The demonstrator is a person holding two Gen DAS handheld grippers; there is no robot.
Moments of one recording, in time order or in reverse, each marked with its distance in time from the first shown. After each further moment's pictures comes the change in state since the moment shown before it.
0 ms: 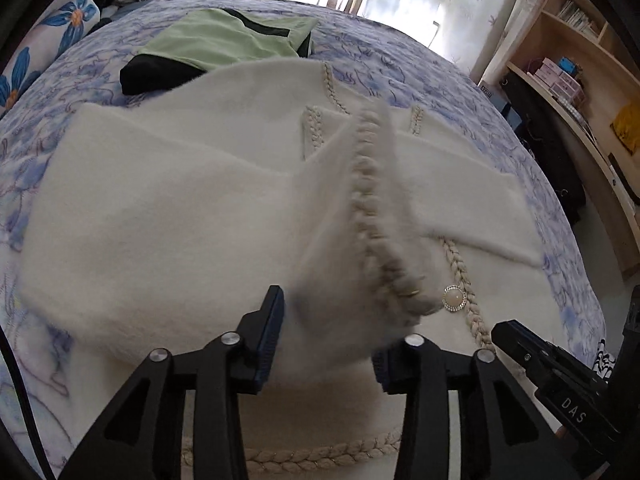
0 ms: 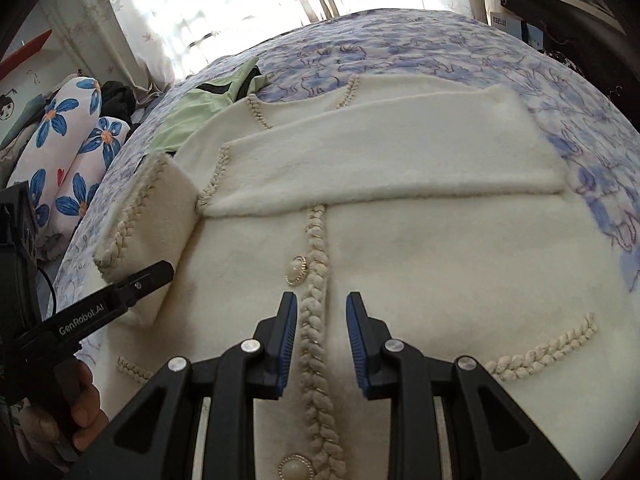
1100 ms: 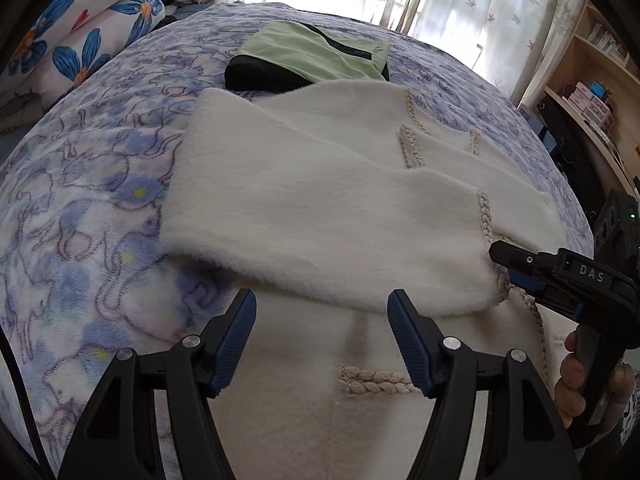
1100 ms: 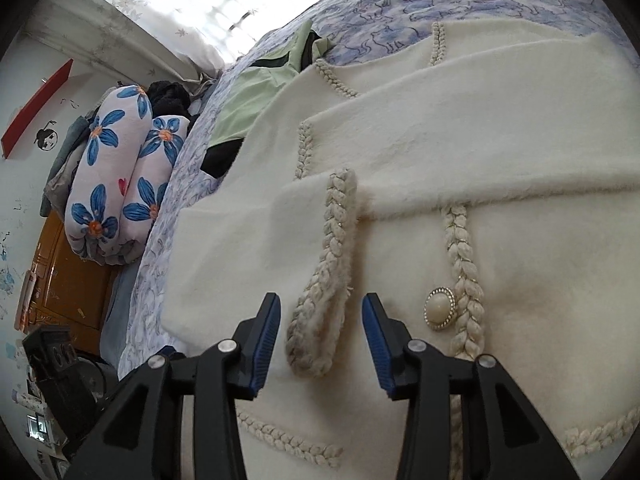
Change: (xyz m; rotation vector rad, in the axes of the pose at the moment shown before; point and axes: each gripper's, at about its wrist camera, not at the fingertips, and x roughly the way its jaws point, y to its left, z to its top) left arm -0.066 0.079 -0.035 -0.083 -0.055 0.138; right arm 0.068 0.035 0.037 0.088 0.177 0.334
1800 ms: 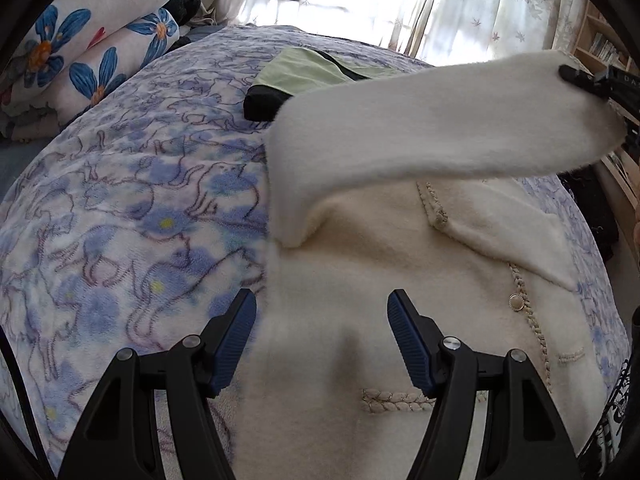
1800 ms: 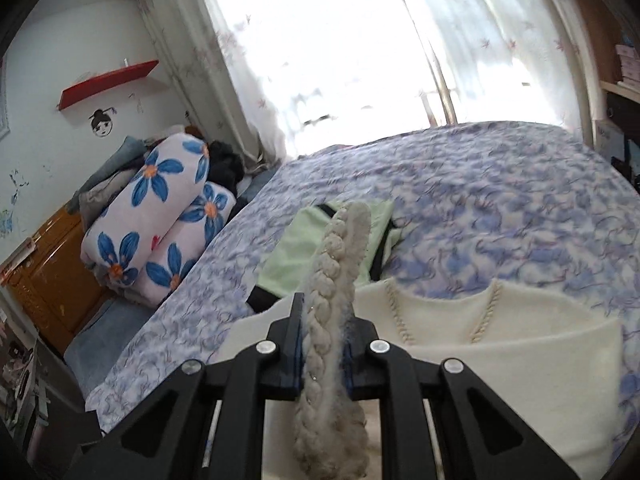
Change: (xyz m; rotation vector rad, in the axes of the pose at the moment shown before) left arm -0.015 0.008 0.013 0.008 -0.092 0.035; right arm -0.126 0.097 0.126 -0.343 -0.451 -0.075
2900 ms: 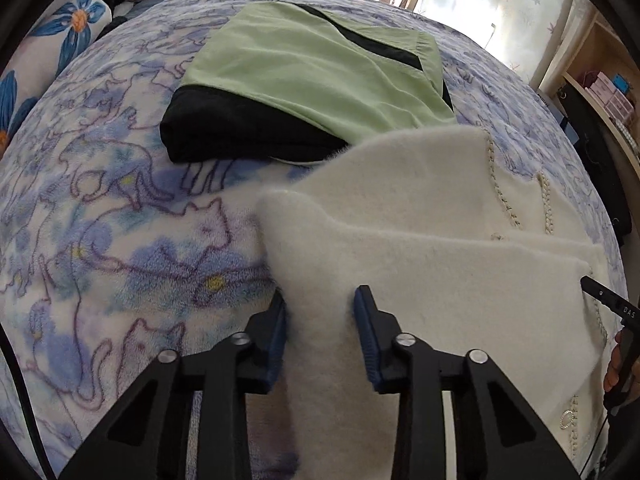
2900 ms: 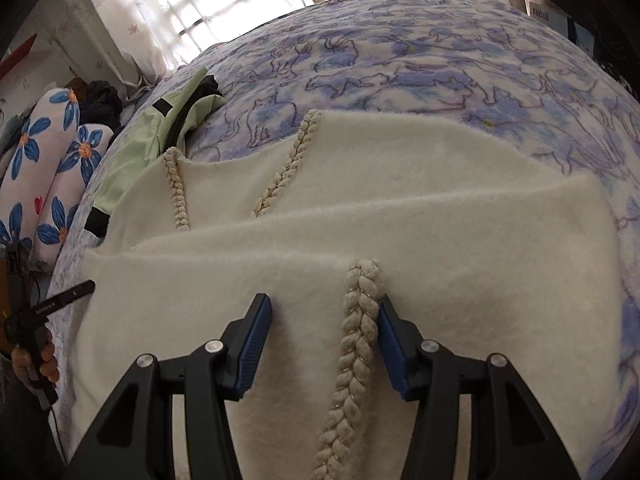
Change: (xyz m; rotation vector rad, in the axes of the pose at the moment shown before) left arm 0.185 0.012 0.152 0.098 0.171 -0.038; right arm 0.119 -0.165 -0.098 0.074 0.412 -0.205
